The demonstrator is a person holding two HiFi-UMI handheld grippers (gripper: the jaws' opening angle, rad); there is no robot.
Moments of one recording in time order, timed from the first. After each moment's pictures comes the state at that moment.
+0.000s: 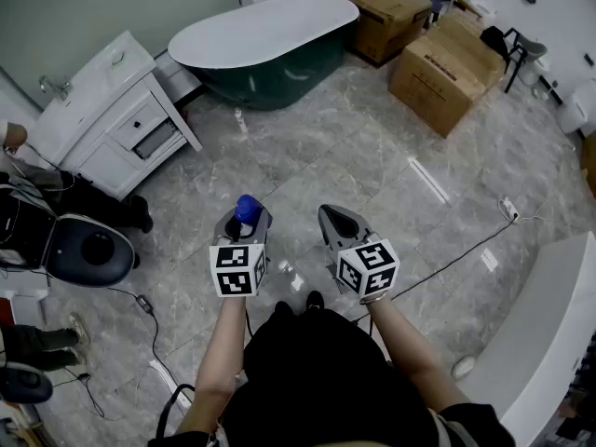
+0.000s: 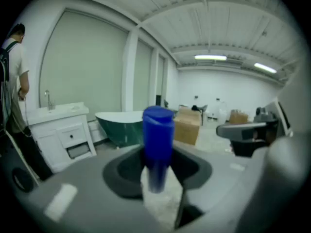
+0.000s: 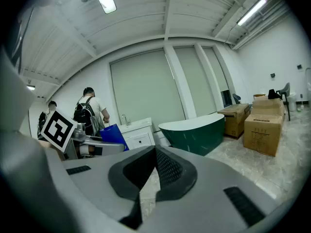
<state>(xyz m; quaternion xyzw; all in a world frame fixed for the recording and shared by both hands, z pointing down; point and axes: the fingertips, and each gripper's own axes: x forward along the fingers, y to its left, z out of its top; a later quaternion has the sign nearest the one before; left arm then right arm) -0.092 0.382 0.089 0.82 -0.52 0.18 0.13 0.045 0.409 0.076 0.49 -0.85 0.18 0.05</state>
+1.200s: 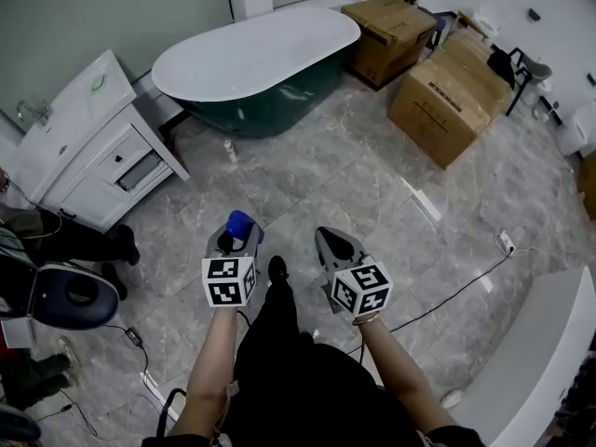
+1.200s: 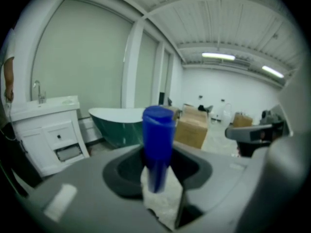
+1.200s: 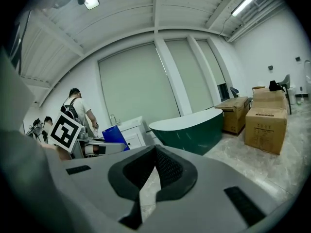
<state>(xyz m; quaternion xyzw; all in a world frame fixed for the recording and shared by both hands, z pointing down) -0.076 0.214 0.135 0.81 -0.53 0.18 0.16 0.078 0.254 0.116 0.49 -0.84 0.21 0.05</state>
